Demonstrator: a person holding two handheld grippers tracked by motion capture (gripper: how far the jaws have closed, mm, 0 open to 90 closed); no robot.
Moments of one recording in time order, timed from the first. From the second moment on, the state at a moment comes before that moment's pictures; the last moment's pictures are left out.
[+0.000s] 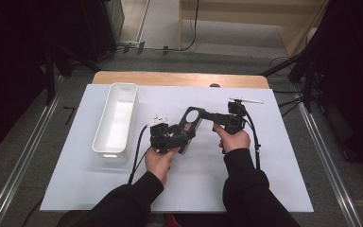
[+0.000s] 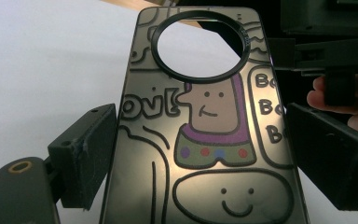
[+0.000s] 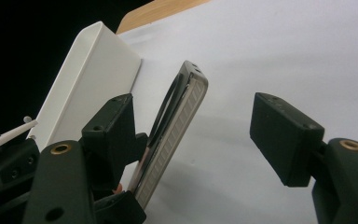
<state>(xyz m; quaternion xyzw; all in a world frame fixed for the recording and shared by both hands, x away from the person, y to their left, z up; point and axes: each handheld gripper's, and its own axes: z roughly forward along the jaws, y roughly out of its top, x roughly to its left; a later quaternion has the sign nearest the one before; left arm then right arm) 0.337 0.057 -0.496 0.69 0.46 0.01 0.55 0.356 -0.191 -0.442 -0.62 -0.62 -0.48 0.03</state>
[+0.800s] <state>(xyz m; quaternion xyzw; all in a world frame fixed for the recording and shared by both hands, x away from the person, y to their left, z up) 0.338 0.057 -0.497 0.69 0.46 0.01 0.55 0.373 -0.185 -0.442 -0.64 -0.60 -0.47 0.05</state>
